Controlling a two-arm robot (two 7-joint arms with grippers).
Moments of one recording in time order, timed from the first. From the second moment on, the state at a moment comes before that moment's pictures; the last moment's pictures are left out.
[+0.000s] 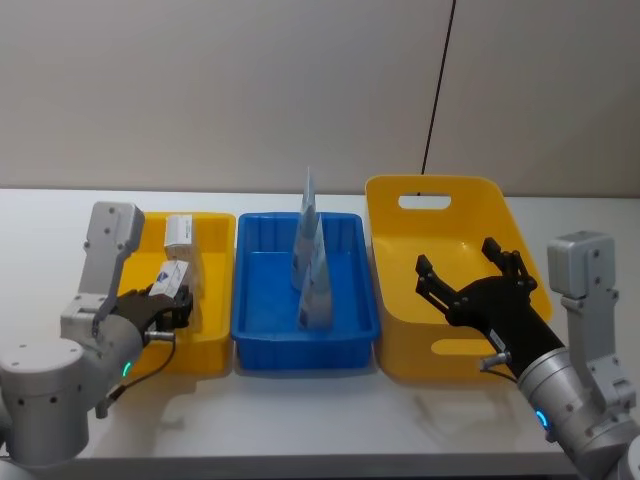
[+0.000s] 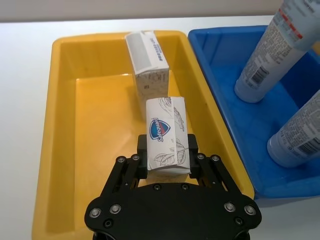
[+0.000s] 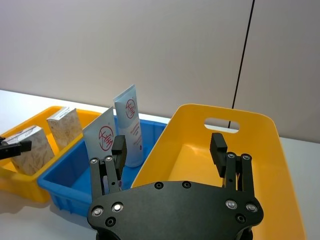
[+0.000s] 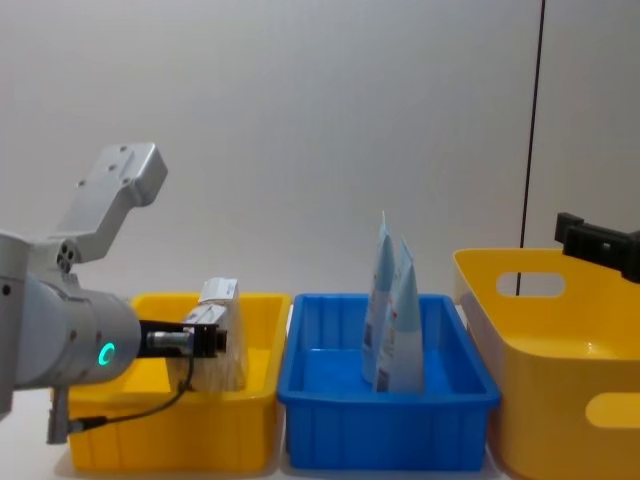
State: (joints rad) left arm -0.35 0.13 0.29 -1.42 -0.30 0.52 0.04; right arm -0.01 0.34 -0.23 -1.77 0.29 0.03 0.07
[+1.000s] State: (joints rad) left arm -0.36 0.34 0.32 -1.60 -0.23 0.45 -0.17; right arm -0.01 0.34 -0.23 -1.77 0.29 0.03 0.07
